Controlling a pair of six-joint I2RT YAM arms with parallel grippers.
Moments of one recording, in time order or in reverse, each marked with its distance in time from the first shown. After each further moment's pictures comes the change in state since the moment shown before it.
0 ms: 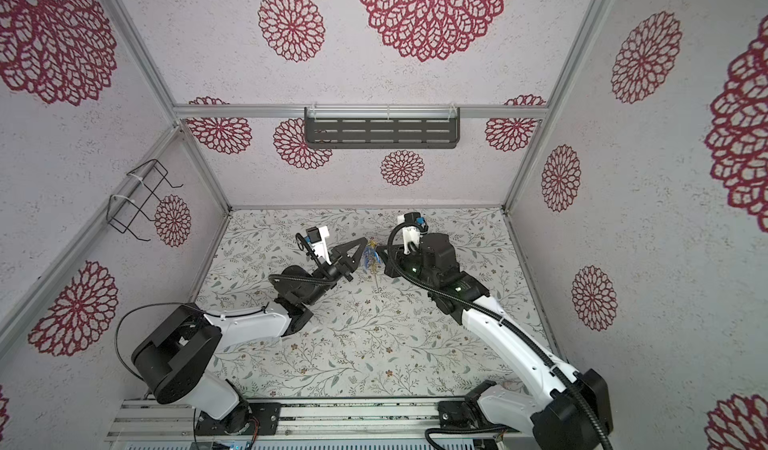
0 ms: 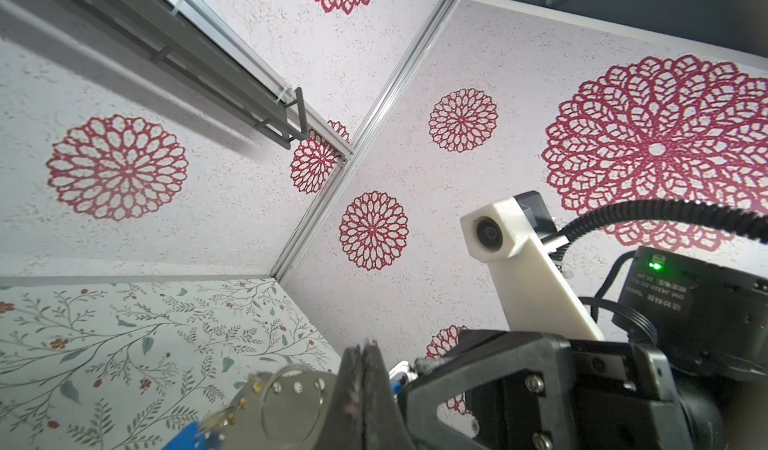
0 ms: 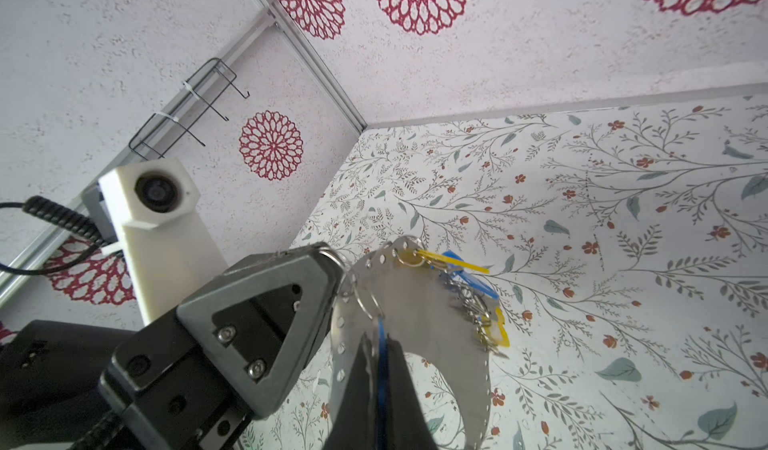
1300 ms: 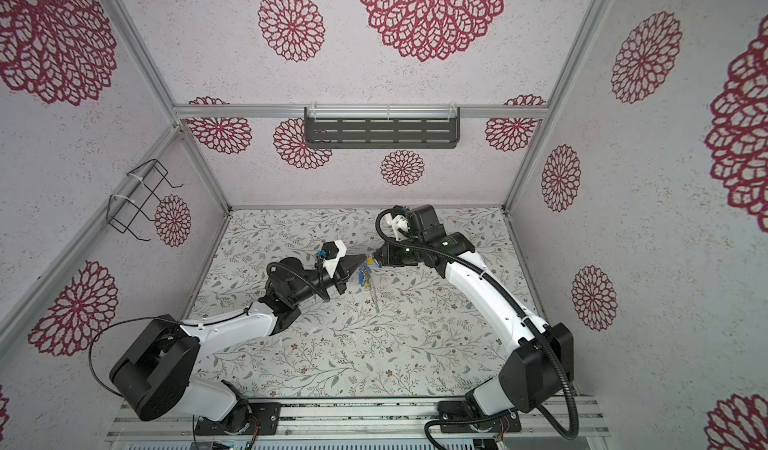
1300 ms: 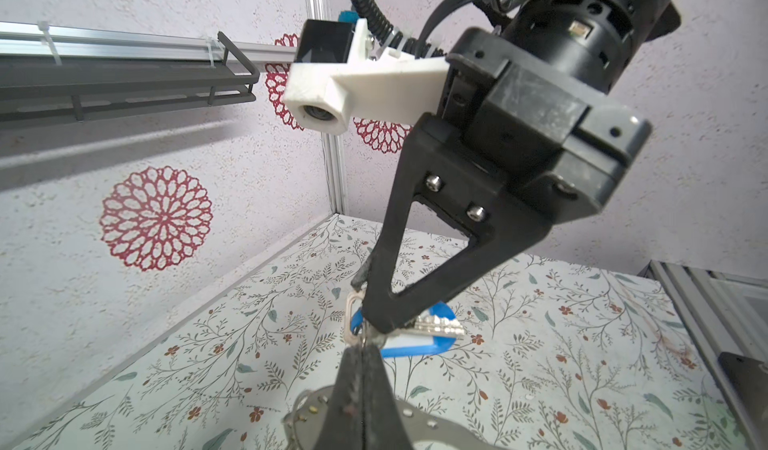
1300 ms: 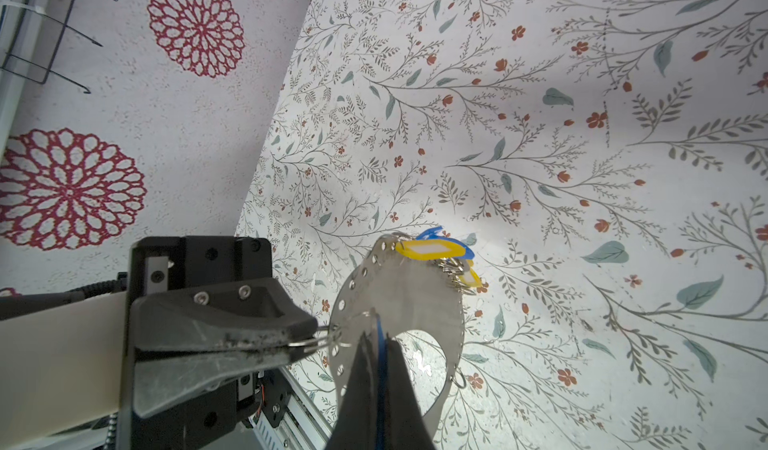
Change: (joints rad) left arm 0.074 -0.116 -0.040 -0.335 0.287 0.695; right arm -0.076 0.313 0.411 -0.560 -0.202 -0.085
